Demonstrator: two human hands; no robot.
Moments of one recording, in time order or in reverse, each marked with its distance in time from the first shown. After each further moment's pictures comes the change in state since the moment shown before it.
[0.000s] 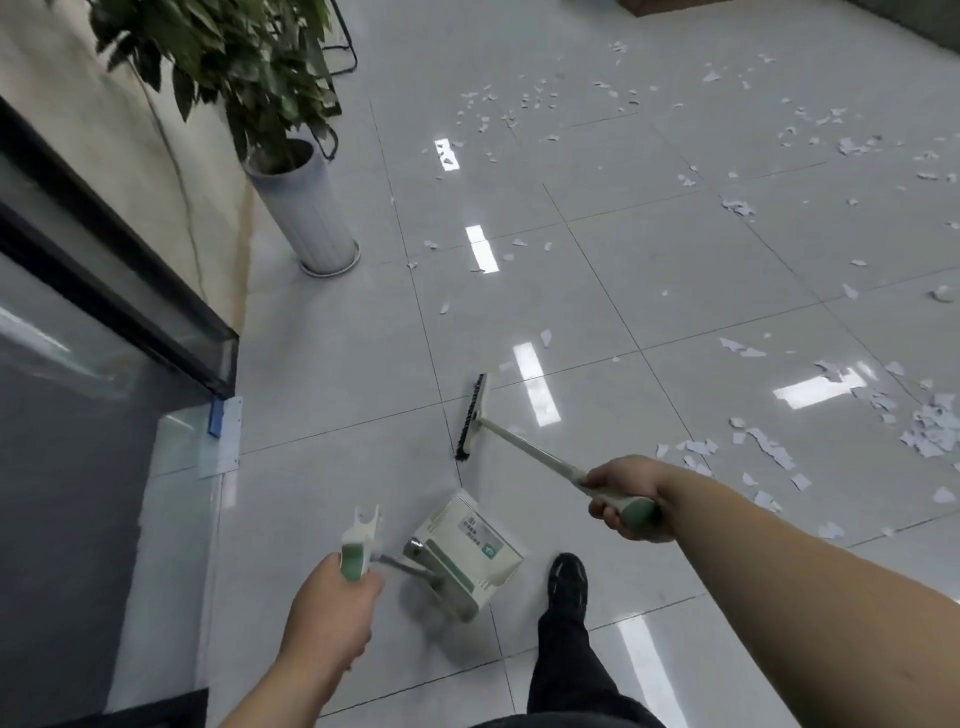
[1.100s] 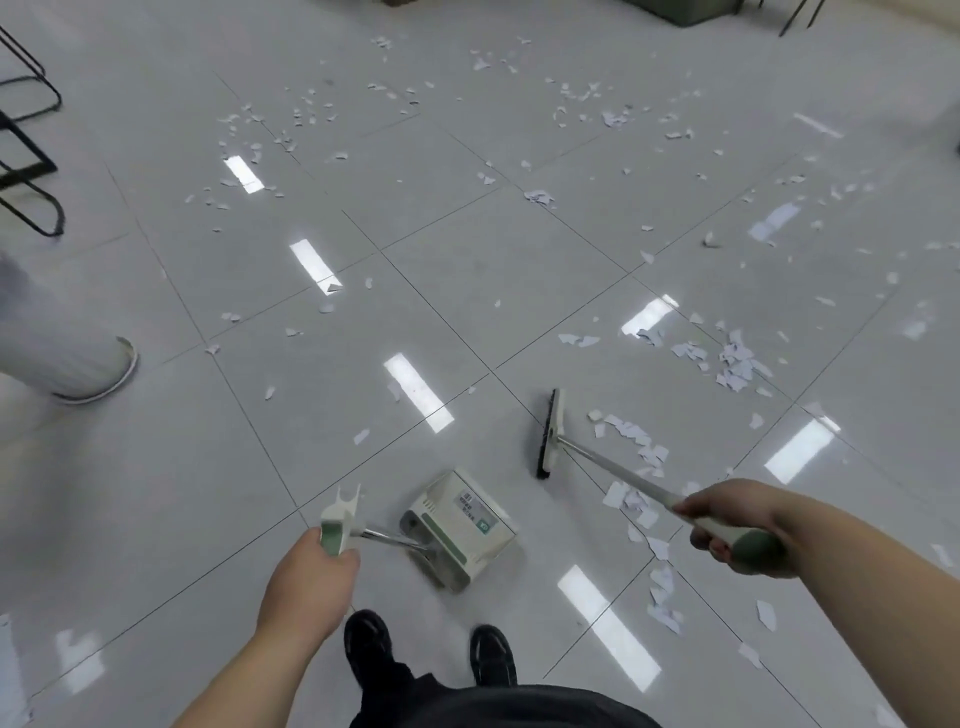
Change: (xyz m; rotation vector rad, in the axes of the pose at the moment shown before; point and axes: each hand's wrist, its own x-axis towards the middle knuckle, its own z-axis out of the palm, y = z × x) left_hand 0.144 0.293 0.161 0.358 -0.204 0.289; right_hand -0.072 -0.026 -0.297 0.367 0.376 0.137
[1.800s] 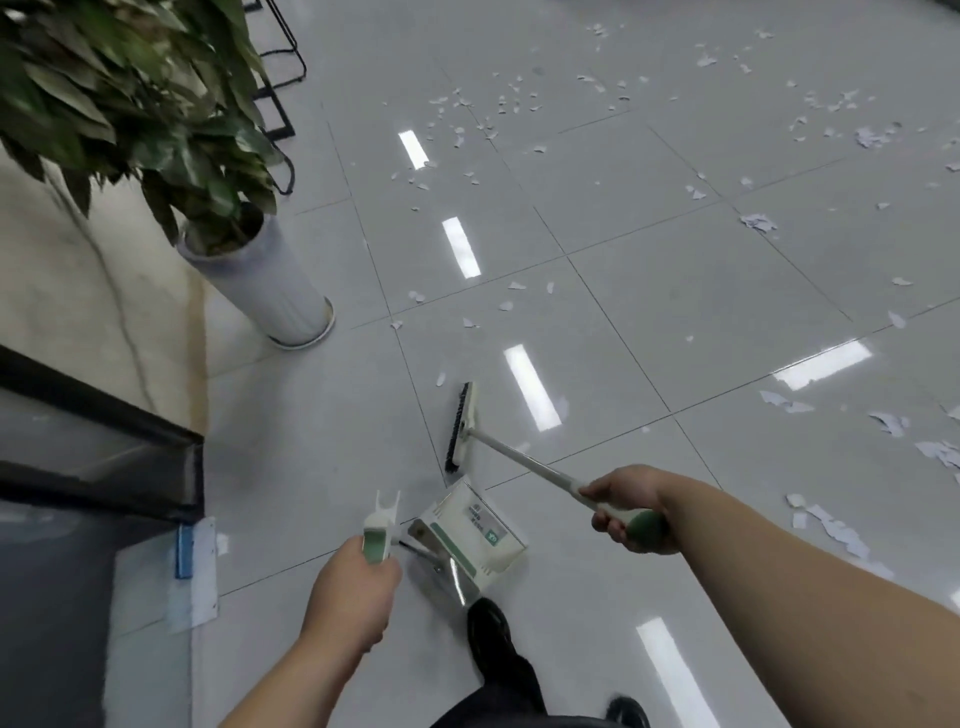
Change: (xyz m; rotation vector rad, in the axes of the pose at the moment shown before) left_hand 0.124 -0.121 -0.205 -0.224 0.117 -0.244; right_hand 0.011 -0.224 0.419 -0.359 -0.343 -0.040
